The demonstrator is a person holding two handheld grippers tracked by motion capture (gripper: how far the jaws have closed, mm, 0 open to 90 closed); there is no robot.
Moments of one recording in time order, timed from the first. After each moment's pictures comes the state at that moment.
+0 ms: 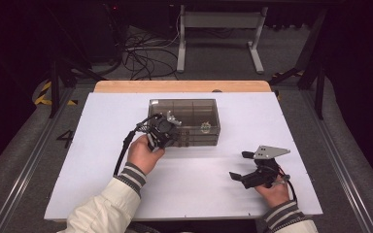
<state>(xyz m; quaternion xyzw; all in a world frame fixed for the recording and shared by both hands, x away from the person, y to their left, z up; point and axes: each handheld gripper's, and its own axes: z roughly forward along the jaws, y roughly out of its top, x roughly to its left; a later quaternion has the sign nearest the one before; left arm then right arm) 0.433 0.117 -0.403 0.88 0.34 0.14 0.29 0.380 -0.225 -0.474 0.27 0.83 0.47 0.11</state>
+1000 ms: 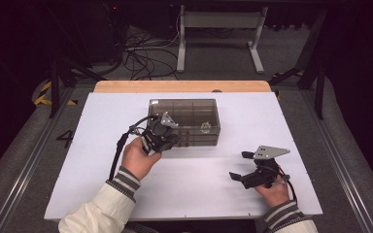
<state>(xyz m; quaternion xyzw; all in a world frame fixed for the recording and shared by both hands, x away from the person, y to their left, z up) 0.408 0.128 -0.380 0.88 0.32 0.14 0.32 0.380 -0.225 -0.474 0.27 0.83 0.47 0.11</state>
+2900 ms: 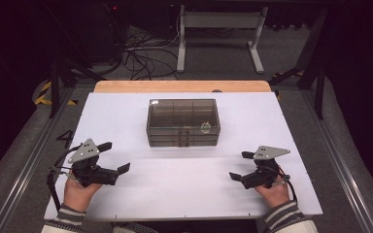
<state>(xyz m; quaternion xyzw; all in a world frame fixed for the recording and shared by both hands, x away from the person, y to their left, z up) 0.325 0.295 -0.425 0.78 0.34 0.19 0.49 0.379 -0.225 -0.474 0.27 0.83 0.47 0.11</state>
